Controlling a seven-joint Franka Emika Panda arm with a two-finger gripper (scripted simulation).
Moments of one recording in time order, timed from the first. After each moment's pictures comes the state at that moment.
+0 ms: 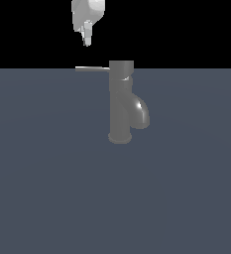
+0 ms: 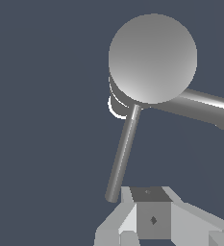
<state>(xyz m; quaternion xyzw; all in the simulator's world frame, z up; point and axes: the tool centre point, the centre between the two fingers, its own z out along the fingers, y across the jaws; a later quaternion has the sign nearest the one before) 0.042 0.081 0.356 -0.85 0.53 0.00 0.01</state>
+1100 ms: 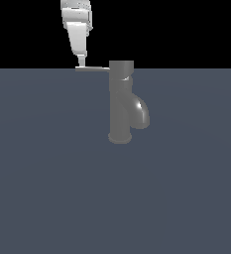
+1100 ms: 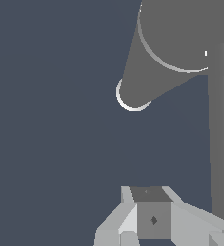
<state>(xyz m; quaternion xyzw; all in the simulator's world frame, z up) 0.090 0.114 0.285 -0.77 0.64 0.00 0.00</state>
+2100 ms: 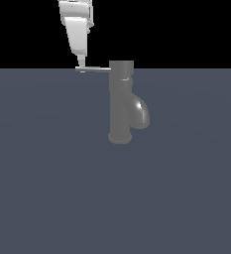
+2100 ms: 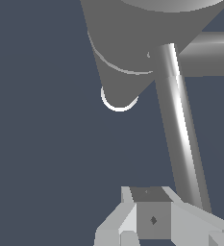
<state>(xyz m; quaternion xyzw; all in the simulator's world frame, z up) 0.050 0.104 0.284 -0.77 0.64 0.00 0.00</state>
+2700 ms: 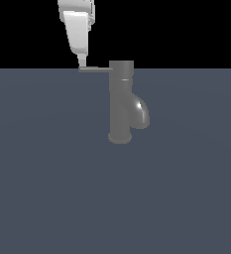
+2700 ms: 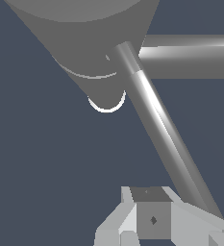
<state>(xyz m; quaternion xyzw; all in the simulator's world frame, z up) 0.016 0.095 0.284 -0.77 0.64 0.00 0.00</state>
